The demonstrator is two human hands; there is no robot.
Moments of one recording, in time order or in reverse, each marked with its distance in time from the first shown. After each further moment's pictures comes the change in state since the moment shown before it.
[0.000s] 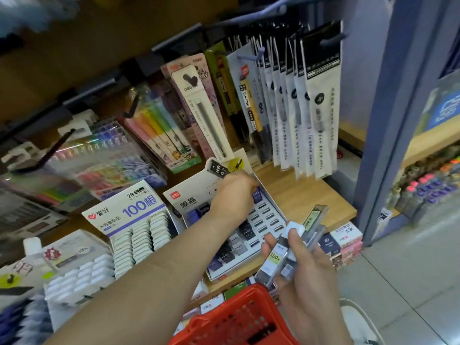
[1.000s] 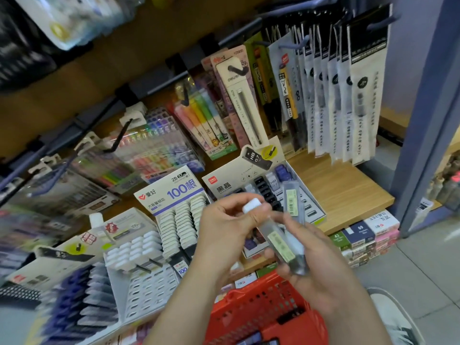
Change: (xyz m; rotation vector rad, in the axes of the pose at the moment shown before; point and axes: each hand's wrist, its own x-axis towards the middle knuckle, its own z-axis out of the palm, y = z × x) left_hand -0.131 0.026 -0.092 -1.146 0.149 -0.551; right_hand -0.020 0.008 0.015 -0.281 -0.424 0.232
